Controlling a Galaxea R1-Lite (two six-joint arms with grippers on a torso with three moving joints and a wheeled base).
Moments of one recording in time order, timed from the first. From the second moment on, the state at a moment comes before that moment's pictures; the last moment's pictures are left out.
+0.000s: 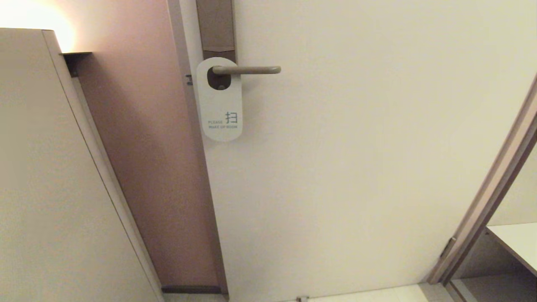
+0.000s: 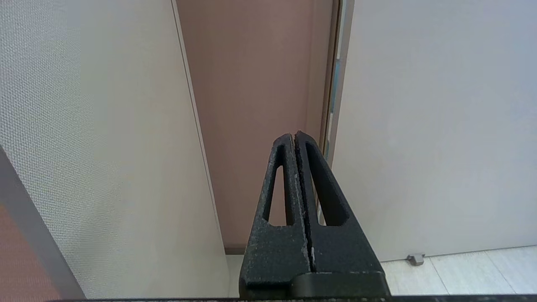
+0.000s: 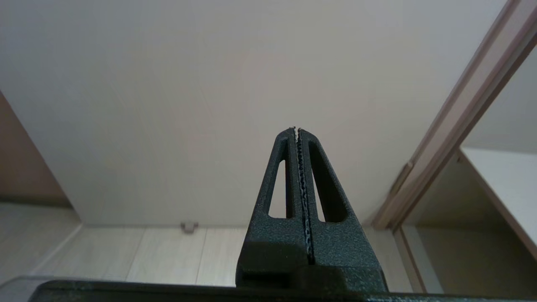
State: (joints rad) left arm 0.00 0.00 0.00 0.00 0.01 -0.01; right arm 0.00 0.08 0.00 0.00 -0.01 -0.07
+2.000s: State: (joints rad) left arm 0.00 0.00 0.00 0.00 0.01 -0.01; right arm 0.00 0.00 0.00 0.00 -0.01 -0.06
